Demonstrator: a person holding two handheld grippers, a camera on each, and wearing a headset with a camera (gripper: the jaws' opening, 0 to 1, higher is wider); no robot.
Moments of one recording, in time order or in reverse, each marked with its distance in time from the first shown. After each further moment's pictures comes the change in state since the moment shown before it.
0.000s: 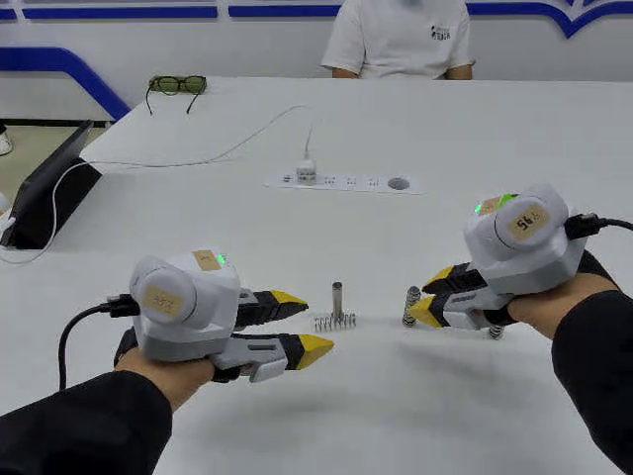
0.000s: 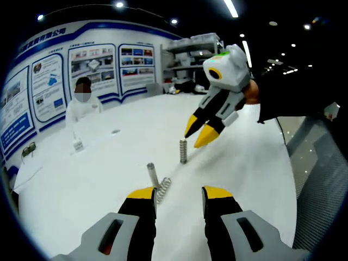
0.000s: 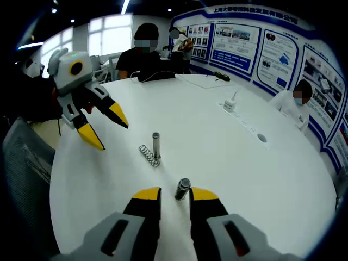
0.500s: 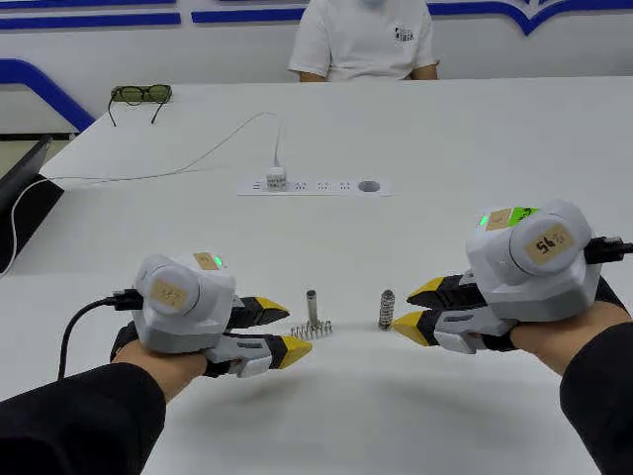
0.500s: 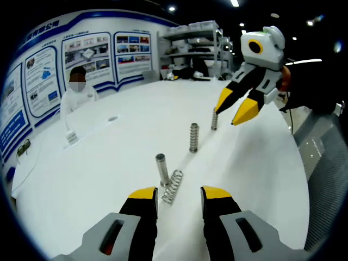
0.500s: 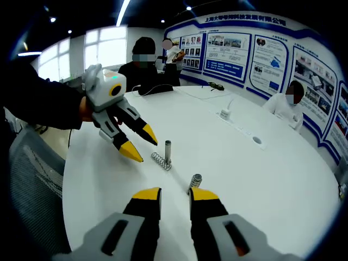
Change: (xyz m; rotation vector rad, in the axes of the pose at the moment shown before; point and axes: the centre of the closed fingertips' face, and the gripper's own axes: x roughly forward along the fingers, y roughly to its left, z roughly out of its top) left arm 0.031 0.019 -0.021 0.005 0.106 -0.029; right arm -0.031 0.023 0.003 0.055 -0.092 -0.028
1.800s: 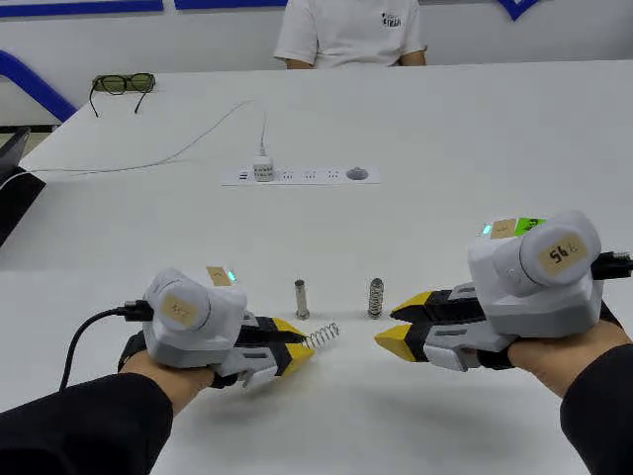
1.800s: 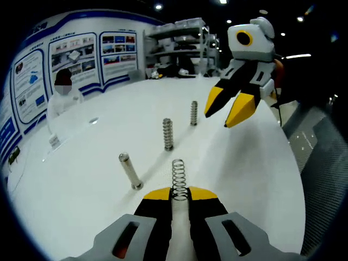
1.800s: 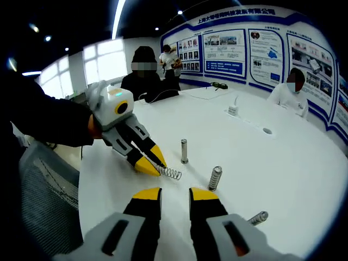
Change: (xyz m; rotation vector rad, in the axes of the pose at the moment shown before) left arm 0.006 -0.046 0.000 0.054 -0.016 -0.100; right arm 0.001 0.024 -0.003 0.126 -0.058 0.089
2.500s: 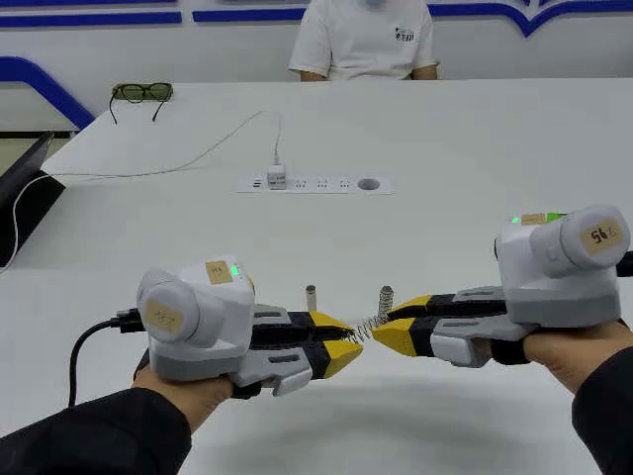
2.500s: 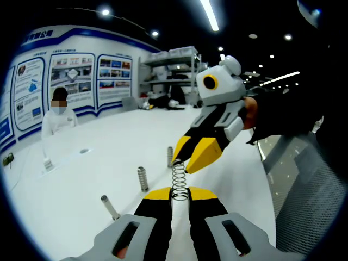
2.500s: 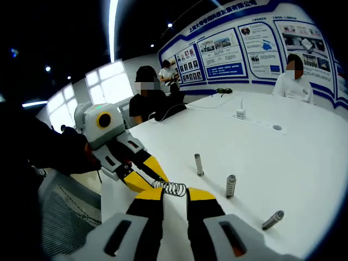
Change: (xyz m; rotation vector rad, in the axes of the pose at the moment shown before) left arm -0.020 -0.041 0.064 -0.025 -0.229 -0.070; right arm -0.008 0.015 0.023 0.158 -0.111 0.118
